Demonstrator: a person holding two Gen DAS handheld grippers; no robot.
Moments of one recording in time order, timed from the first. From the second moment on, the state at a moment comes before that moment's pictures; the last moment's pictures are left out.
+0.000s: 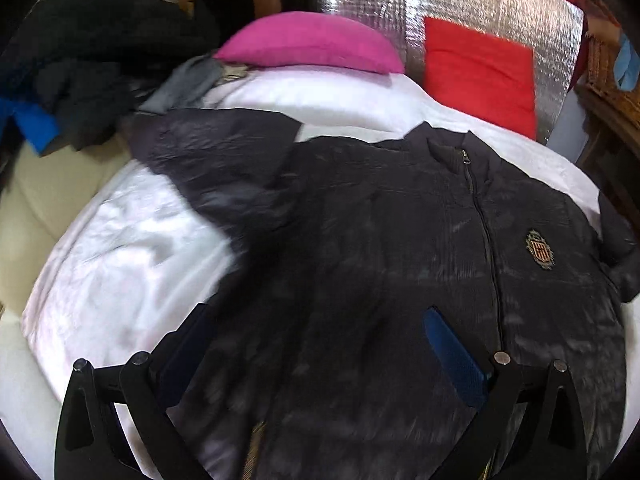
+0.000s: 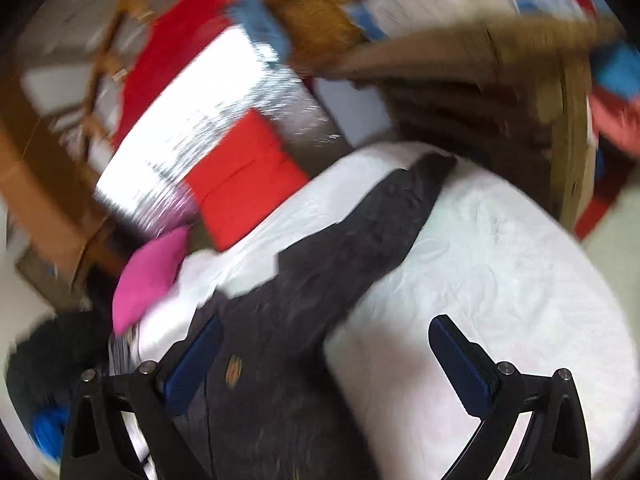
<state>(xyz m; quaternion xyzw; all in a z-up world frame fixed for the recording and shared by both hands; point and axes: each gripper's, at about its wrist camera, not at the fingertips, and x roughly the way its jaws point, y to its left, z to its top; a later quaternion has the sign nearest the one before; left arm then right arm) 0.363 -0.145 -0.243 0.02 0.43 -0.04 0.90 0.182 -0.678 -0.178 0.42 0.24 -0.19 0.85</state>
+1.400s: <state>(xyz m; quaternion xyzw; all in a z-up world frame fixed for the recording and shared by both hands) 0.380 -0.041 -0.198 0.02 0.36 0.03 0.93 0.392 -0.388 -0.117 0.31 0.28 0.03 0.91</state>
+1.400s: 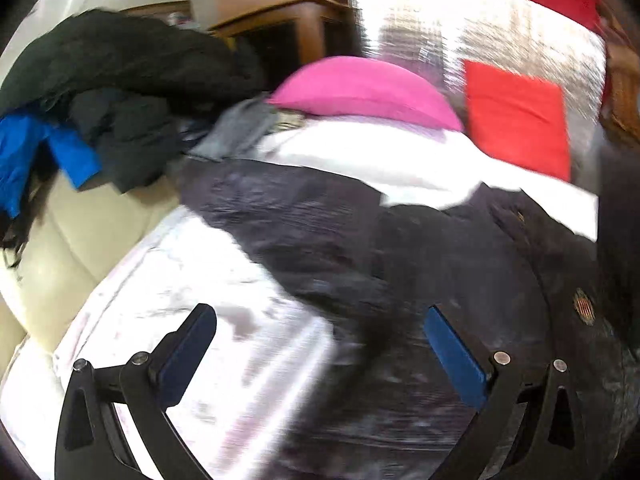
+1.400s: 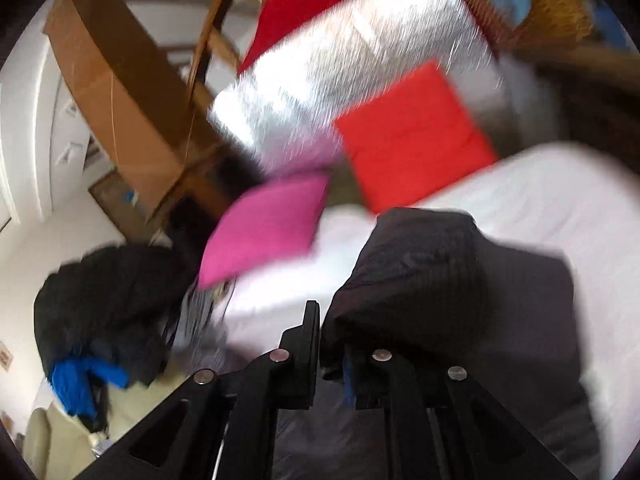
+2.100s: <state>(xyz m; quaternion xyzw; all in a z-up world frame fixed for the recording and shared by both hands) 0.379 -0.046 -0.193 -0.01 0.34 -0.03 0.94 0.344 -0.389 -0.227 0.47 0.37 0.24 0.76</state>
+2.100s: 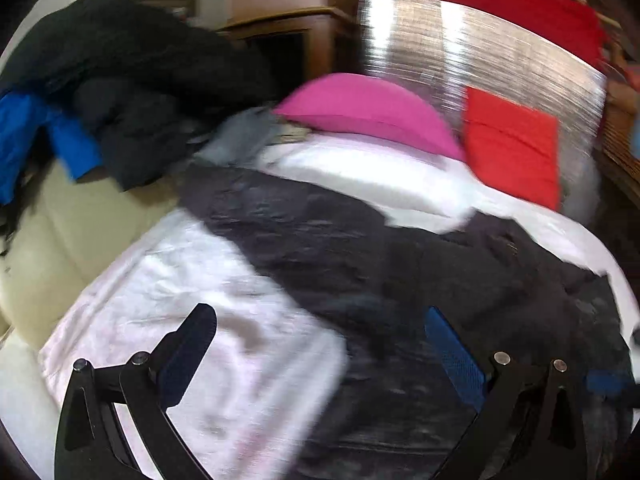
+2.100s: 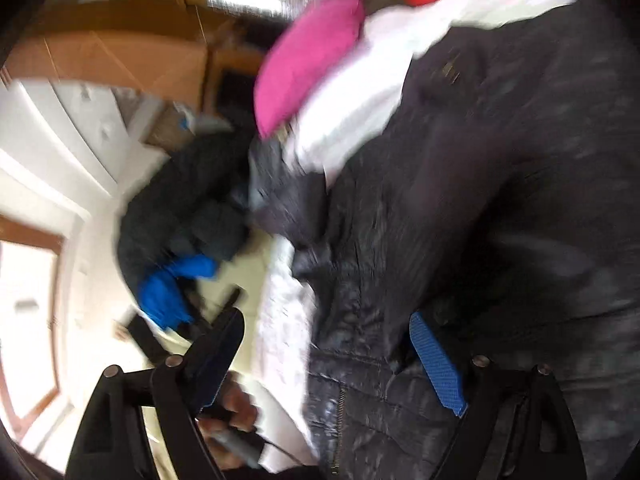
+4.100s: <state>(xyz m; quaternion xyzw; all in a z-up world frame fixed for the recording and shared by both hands) 0.458 0.061 -0.230 -0.24 0.39 -0.05 0.89 0.386 -0.373 -0.252 0.19 0.42 0.01 0.89</state>
